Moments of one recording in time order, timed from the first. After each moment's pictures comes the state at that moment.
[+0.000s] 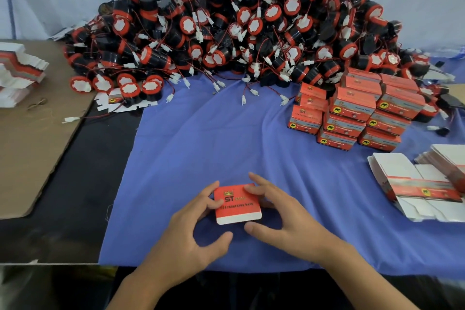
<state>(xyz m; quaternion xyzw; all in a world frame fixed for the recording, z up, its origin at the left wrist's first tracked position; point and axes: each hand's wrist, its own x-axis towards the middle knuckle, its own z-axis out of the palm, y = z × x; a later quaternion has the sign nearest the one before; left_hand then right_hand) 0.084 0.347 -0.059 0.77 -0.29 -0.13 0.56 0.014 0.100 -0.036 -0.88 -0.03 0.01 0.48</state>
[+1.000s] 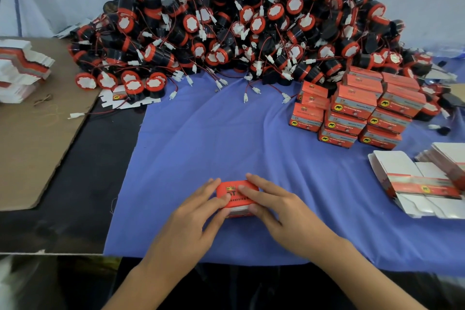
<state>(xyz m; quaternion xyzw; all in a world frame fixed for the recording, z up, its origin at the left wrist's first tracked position) 0.080 0.343 -0.047 0.86 -0.35 0.04 0.38 0.014 0.110 -0.031 -0.94 -0.07 -0.05 0.34</state>
